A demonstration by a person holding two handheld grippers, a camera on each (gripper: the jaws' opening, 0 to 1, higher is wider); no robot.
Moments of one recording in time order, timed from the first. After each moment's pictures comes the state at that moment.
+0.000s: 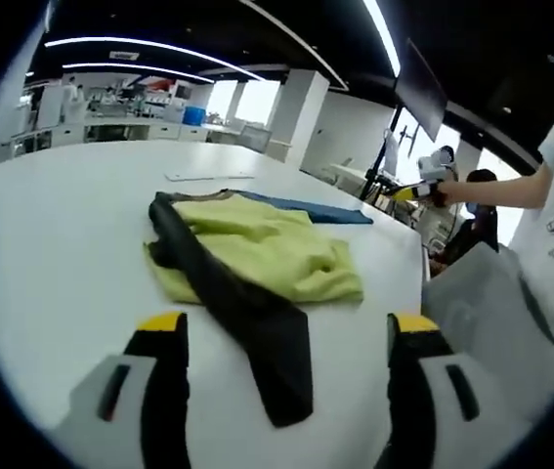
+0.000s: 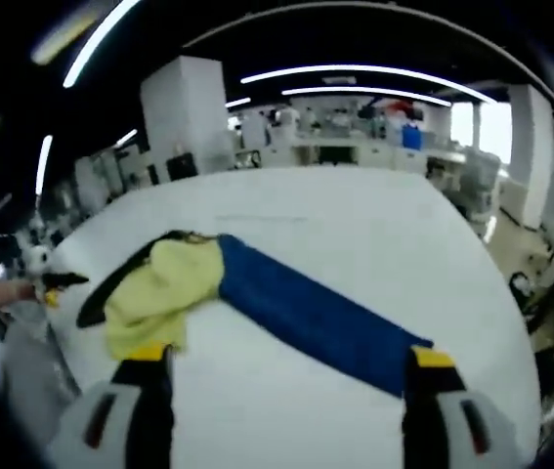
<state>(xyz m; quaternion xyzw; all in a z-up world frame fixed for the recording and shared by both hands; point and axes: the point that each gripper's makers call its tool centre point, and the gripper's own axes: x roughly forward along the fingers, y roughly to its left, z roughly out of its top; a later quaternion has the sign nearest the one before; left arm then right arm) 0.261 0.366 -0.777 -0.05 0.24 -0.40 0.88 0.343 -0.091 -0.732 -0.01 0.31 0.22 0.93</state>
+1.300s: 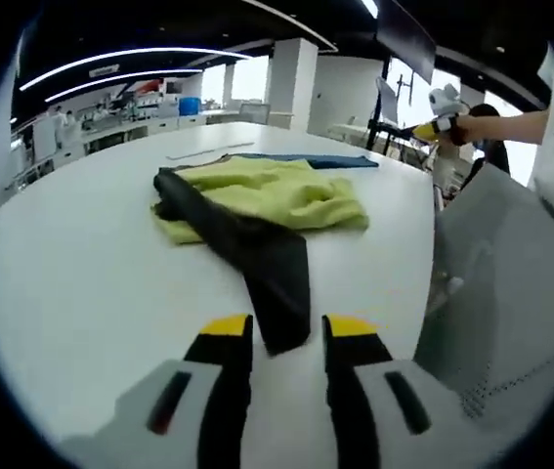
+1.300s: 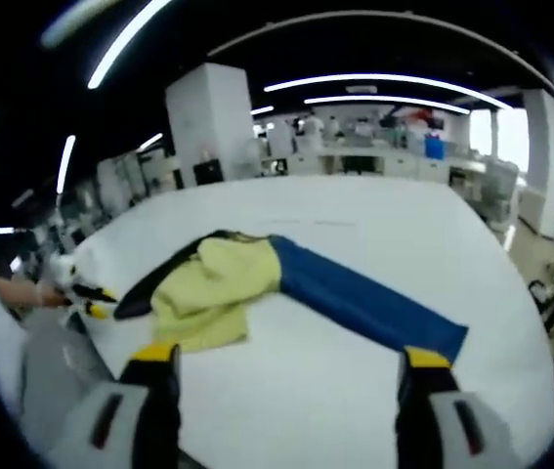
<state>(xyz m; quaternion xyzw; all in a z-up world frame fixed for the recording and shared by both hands) 0.215 0.377 -0.822 0.06 0.27 -0.38 0.88 0.290 -0.043 -0.723 0.00 0.29 0.26 0.92</state>
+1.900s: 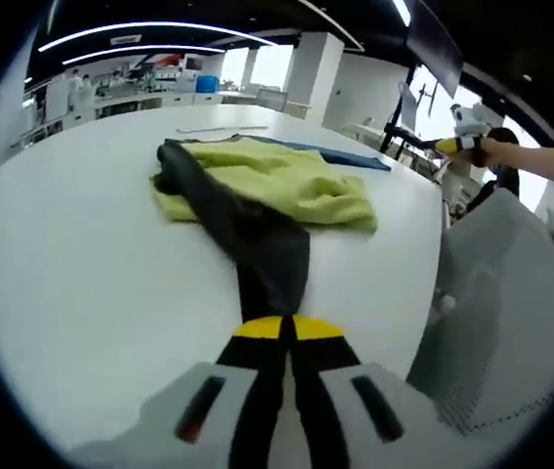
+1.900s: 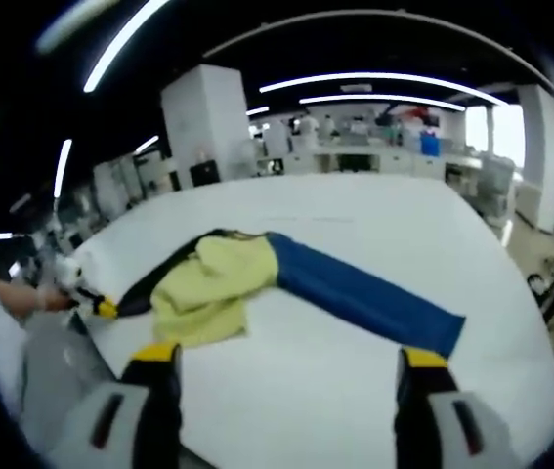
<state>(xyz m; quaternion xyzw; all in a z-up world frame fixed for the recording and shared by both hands) 0.218 0.379 -0.831 0.00 0.32 -0.35 0.88 0.284 -0.051 -0.728 0.01 0.30 0.25 0.92</state>
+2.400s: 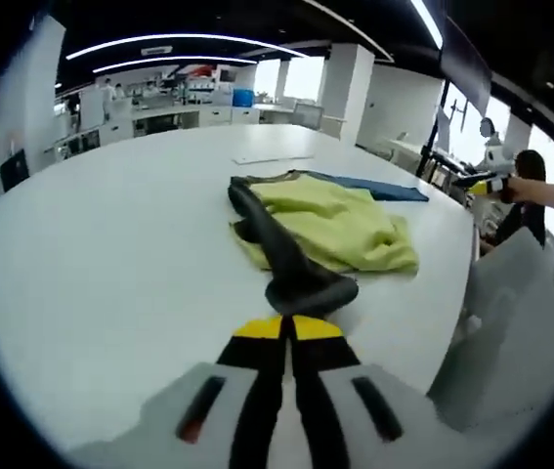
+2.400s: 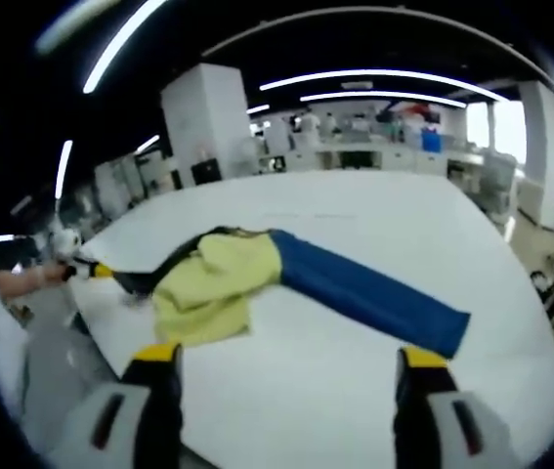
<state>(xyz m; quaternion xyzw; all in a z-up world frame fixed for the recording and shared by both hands) 0.271 0.460 -0.767 0.01 0.30 -0.27 0.92 0.284 -0.044 -0.731 0.01 0.30 0.26 0.92</state>
